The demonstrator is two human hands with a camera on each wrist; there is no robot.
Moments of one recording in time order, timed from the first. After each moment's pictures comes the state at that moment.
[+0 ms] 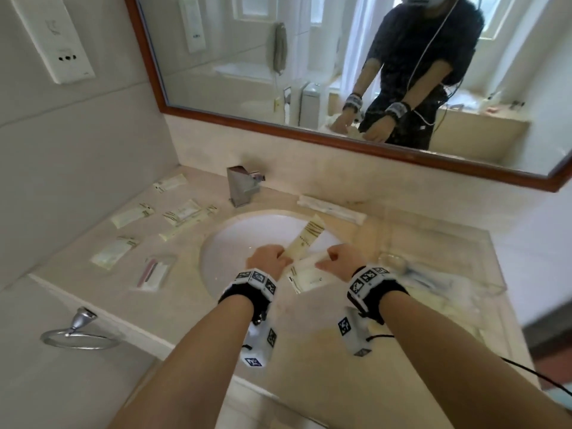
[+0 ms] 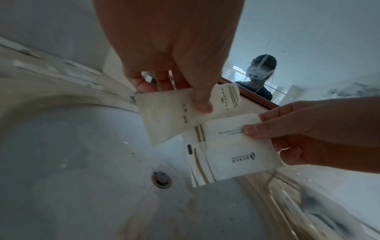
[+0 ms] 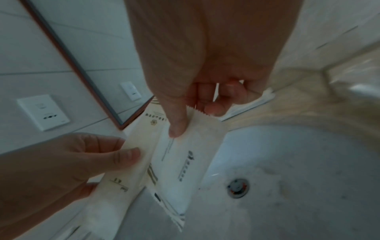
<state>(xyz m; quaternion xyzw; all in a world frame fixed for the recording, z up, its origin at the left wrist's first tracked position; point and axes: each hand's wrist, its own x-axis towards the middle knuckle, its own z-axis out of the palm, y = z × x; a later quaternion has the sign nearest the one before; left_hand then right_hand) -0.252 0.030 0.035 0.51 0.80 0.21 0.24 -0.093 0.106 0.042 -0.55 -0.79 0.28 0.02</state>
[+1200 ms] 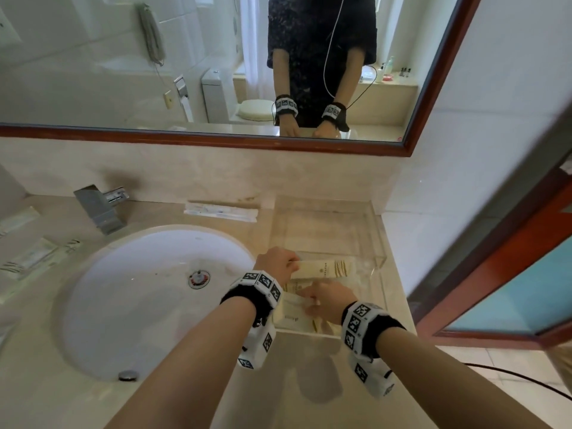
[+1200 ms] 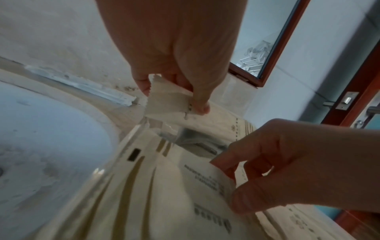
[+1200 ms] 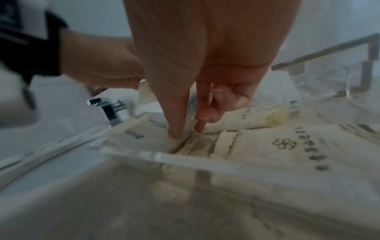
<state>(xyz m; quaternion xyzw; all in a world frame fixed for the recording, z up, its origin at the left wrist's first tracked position) -0.038 0.154 0.011 0.69 0.66 0.12 0.26 0.111 0.127 -0.002 -0.54 -0.80 0.25 -0.11</state>
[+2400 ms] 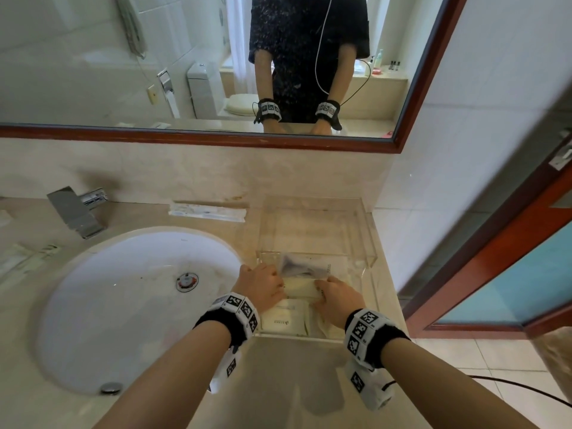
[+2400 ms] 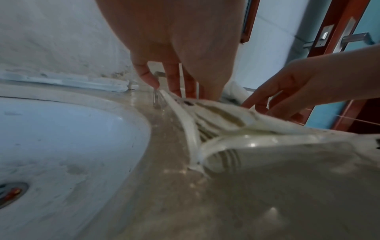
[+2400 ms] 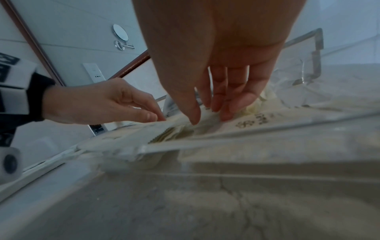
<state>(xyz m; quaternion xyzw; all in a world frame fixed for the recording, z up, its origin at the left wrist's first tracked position) -0.052 0.137 -0.020 0.81 0.57 -0.06 0.07 0.138 0.129 -0.018 -0.61 -0.76 0.22 -0.05</state>
